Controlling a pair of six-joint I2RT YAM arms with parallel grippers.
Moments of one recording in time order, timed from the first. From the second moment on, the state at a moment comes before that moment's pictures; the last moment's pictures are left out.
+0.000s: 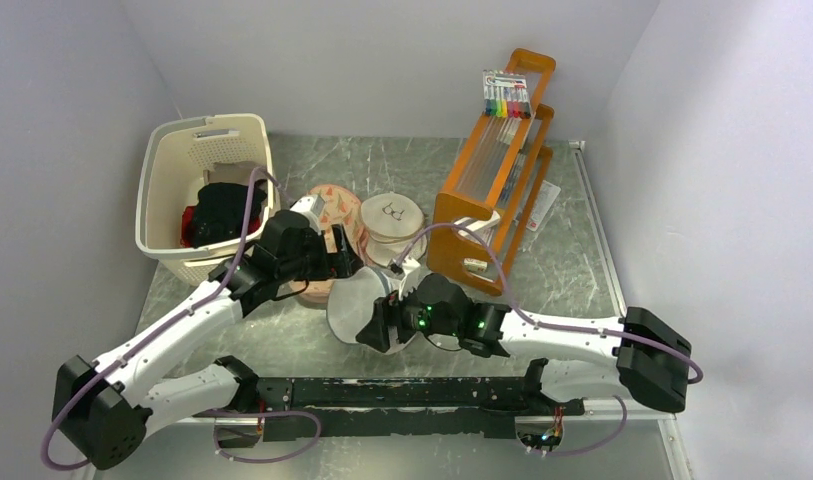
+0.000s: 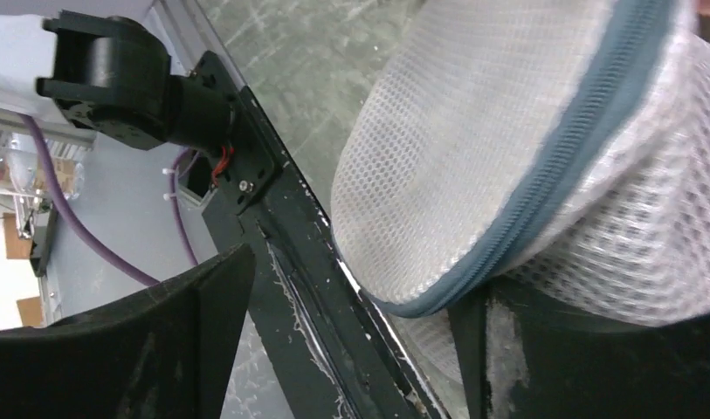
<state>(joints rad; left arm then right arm) -0.63 1.04 0.78 -0.35 0.02 -0.63 1.13 1.20 0.56 0.18 -0.10 0.60</state>
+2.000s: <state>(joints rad) -1.15 1.22 1.06 -0.51 -0.41 -0.06 1.12 0.67 0.68 -0.40 0.40 0.42</state>
